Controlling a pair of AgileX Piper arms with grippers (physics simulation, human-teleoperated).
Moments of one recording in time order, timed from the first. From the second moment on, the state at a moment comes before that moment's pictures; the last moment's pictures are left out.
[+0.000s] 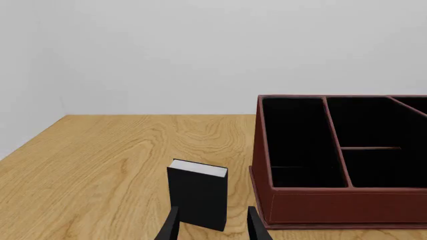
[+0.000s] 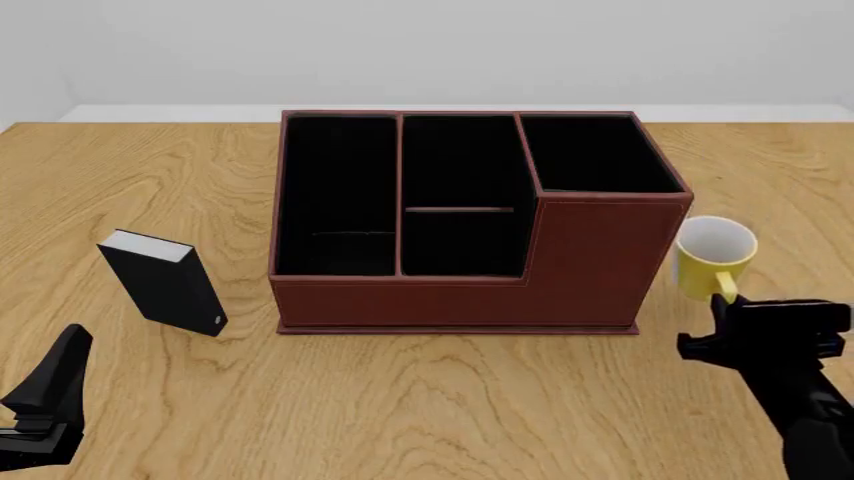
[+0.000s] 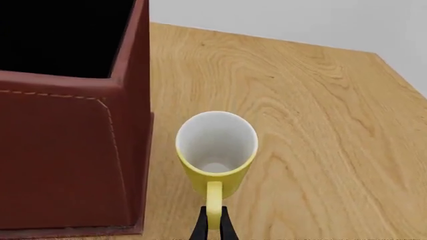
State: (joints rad) left arm 0.00 0.01 -0.01 0.00 0.00; right arm -0.16 1.70 -0.15 -1.19 -0.20
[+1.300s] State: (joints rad) left arm 0.00 0.01 -0.01 0.00 0.00; right arm -0.18 1.82 -0.19 -1.22 -0.22
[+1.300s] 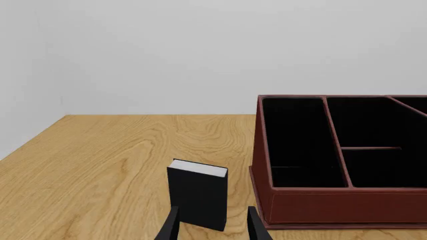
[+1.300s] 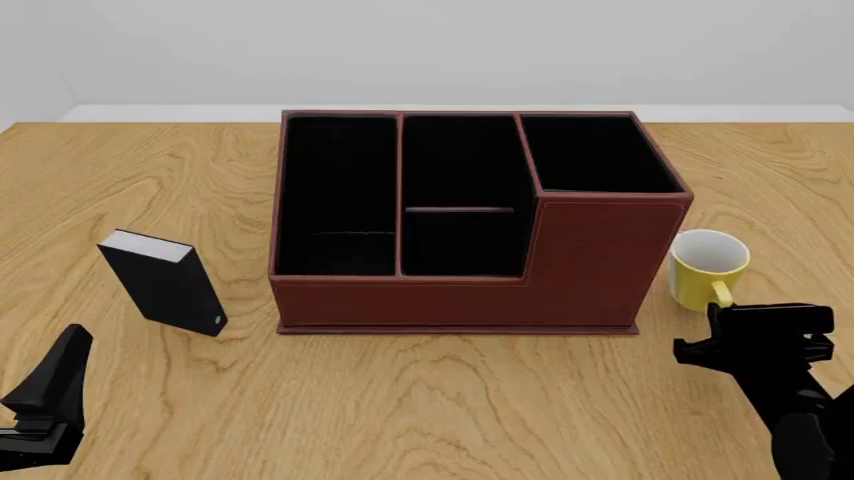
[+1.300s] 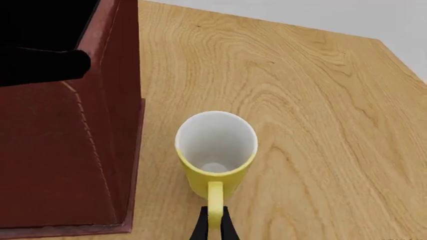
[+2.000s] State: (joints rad) left arm 0.00 0.01 -0.01 0.00 0.00; right arm -0.17 1.87 -0.21 -1.22 -0.23
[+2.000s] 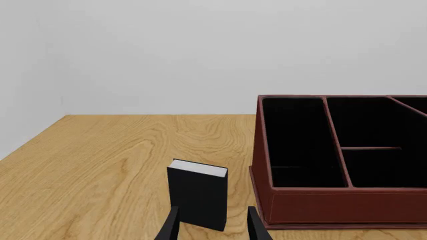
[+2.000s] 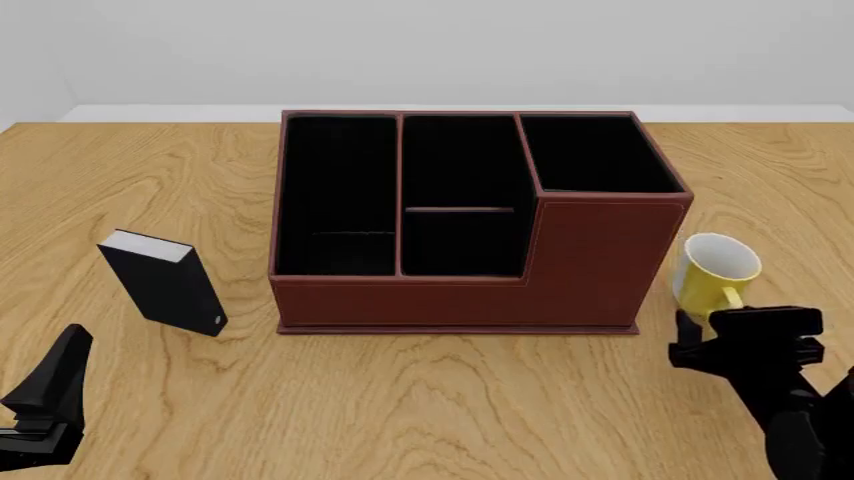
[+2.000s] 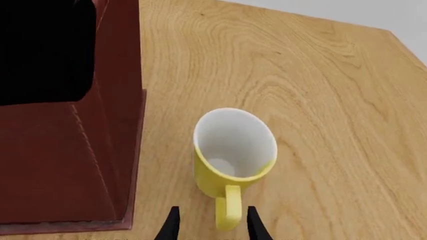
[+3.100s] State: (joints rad) left arm 0.00 0.01 -0.01 0.01 0.00; right arm -0.18 1.63 -0.02 -1.22 -0.22
